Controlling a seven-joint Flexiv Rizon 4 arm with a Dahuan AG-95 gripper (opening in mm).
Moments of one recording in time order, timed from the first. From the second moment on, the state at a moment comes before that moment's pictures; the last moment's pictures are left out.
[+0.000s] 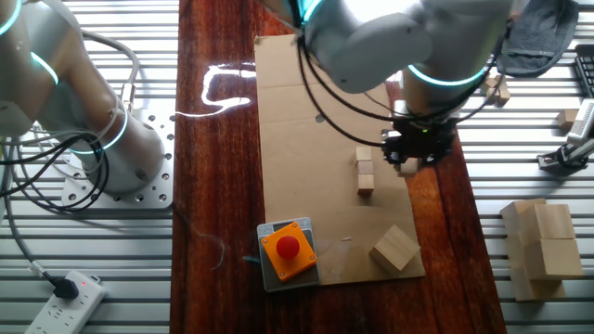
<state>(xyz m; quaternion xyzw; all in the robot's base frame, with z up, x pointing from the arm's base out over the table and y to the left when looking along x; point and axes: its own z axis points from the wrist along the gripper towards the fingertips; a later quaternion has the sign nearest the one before) 0.583 -0.044 0.058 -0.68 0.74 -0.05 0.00</state>
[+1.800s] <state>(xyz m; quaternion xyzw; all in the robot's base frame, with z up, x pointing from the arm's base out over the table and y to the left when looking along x) 0.528 -0.043 0.065 -0.68 0.73 -0.02 -0.01</state>
